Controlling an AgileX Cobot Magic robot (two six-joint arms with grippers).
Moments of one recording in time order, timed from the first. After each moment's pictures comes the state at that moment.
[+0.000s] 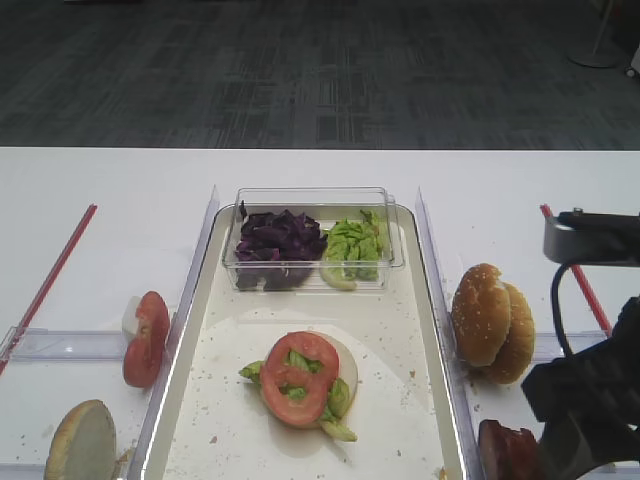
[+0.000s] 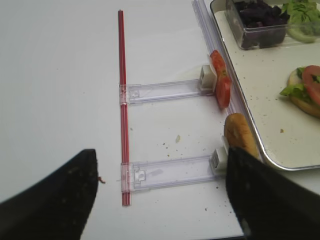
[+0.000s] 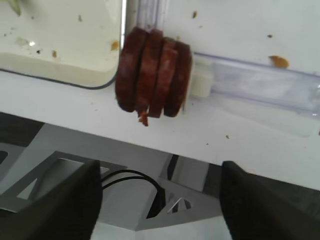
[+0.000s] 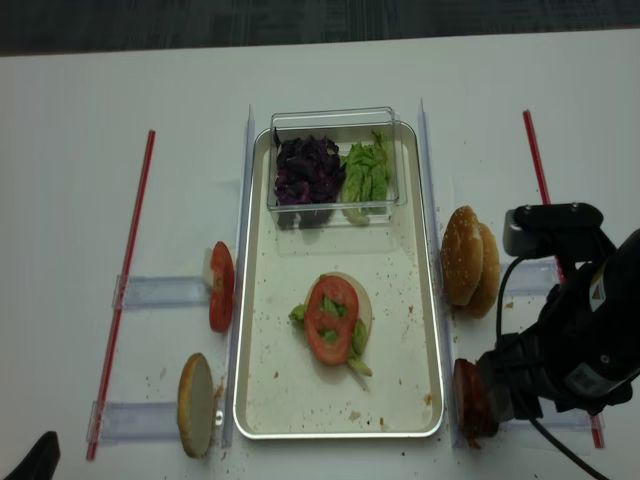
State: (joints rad) left arm -0.04 -0.02 -0.49 -0.01 1.19 -0.02; right arm 0.46 1.16 -0.68 0.27 1.12 0.19
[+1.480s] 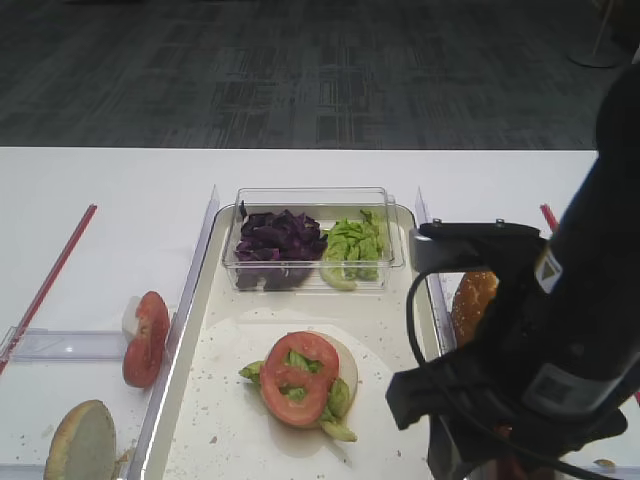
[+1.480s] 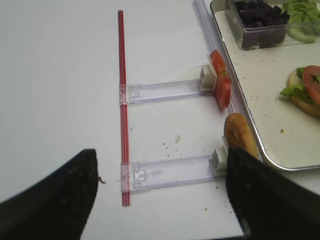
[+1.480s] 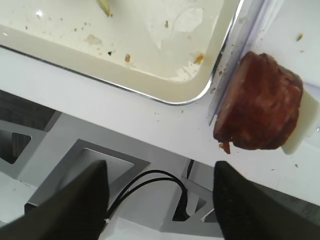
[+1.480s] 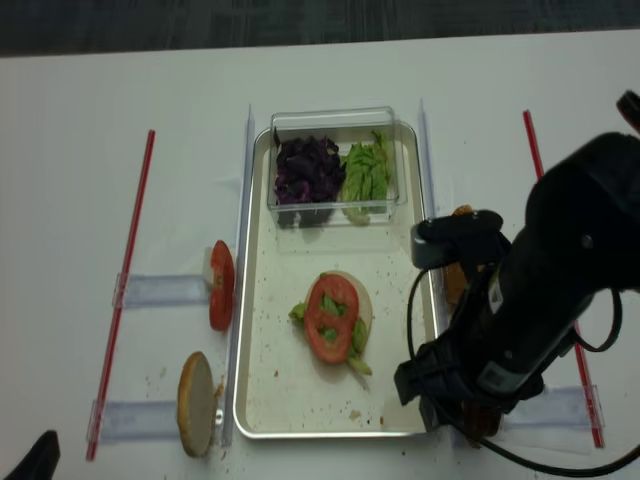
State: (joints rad) left arm -0.04 -0.02 -0.49 -0.01 1.19 -0.02; right arm 0.69 1.37 -0.83 0.32 1.06 0.27
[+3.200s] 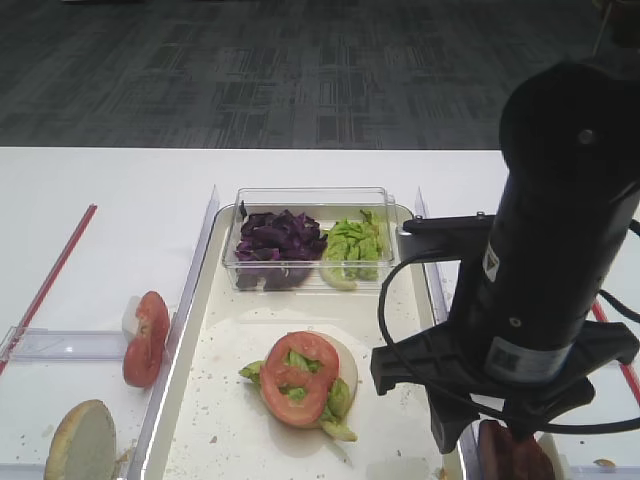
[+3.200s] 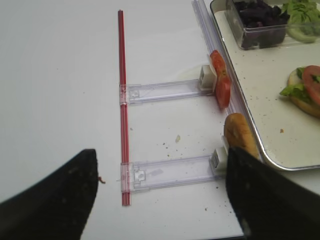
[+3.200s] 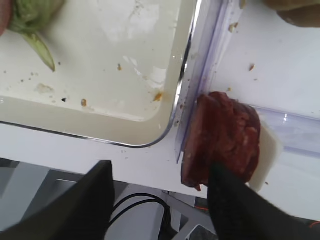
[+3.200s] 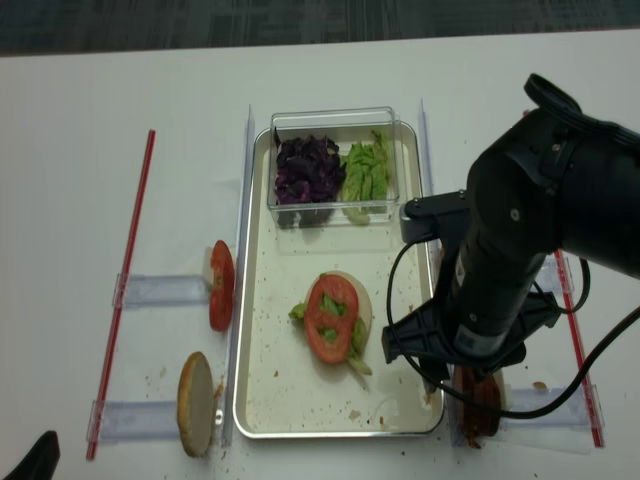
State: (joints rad) left arm -0.04 -0.02 -0.49 -0.01 1.19 -0.02; right arm 0.69 1.51 -0.91 0.18 1.06 0.42
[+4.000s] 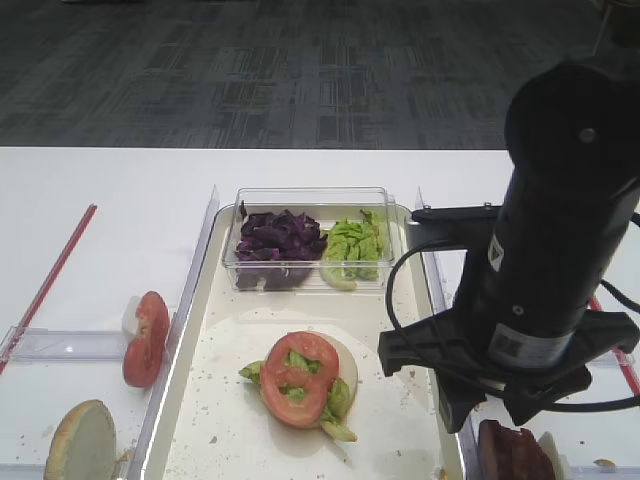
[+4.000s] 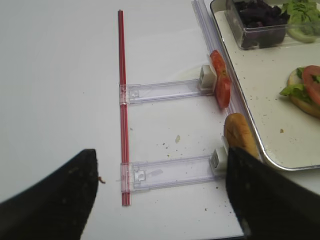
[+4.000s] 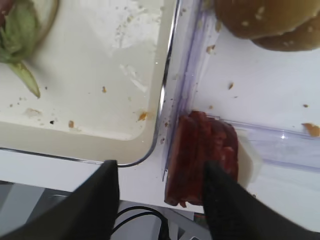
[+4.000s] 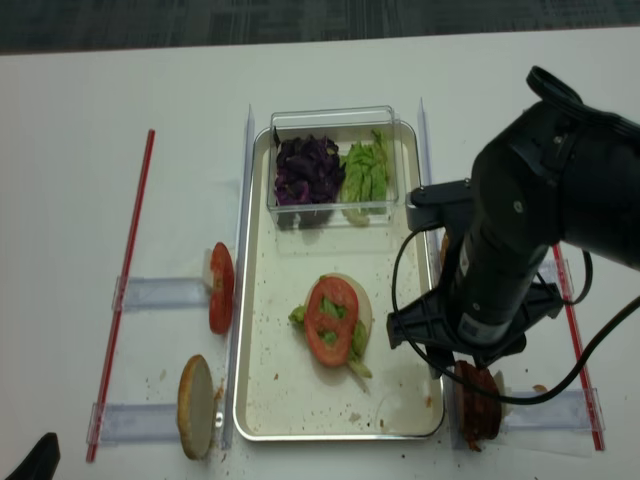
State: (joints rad) left arm -0.04 -0.02 -0.49 -0.01 1.19 -0.02; right arm 0.65 1.52 -0.91 0.16 1.04 0.43
